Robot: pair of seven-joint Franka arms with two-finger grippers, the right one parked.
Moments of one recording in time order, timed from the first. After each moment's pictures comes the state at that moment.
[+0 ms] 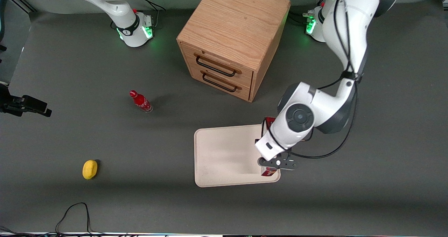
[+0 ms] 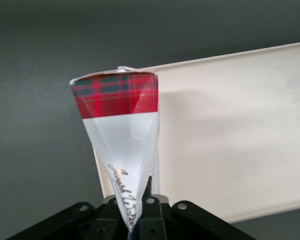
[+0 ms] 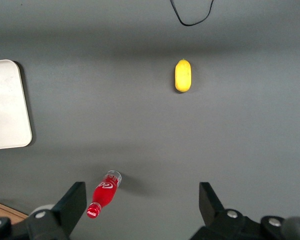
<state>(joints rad) -0.36 0.80 -0.17 -1.20 0.09 2.07 -0.44</state>
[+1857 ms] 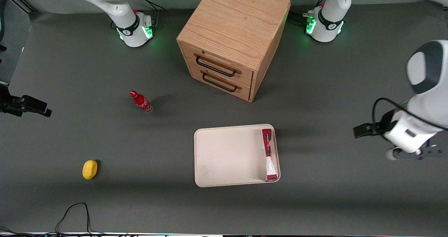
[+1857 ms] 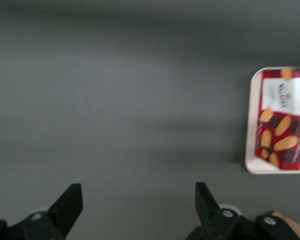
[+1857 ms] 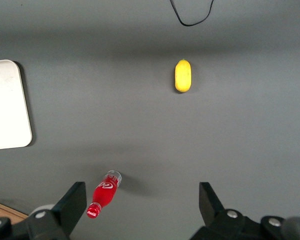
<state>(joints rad) -0.02 0.31 -0.04 -1.44 0.00 1.72 -0.12</state>
